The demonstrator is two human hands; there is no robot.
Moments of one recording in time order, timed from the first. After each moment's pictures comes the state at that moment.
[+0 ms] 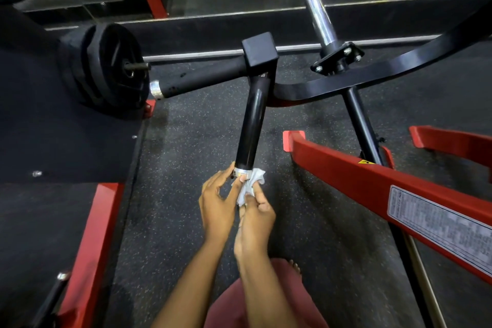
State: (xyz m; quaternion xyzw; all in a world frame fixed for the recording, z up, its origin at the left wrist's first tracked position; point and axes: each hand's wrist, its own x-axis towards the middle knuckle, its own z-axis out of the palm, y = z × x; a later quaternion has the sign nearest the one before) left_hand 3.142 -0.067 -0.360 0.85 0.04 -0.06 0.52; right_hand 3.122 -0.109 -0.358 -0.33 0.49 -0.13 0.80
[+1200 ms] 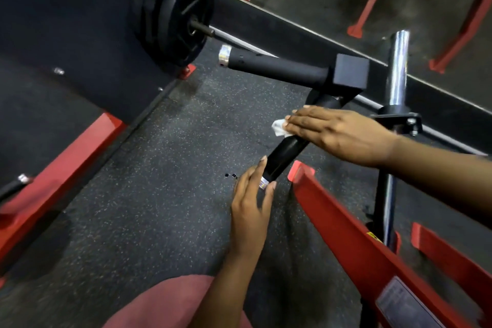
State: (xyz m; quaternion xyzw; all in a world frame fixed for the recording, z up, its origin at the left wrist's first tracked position) left_hand 3.133 -0.131 -0.399 0.83 0.08 0.19 0.52; right_hand 3.274 -0.272 -0.271 0.81 0.57 0.08 0.13
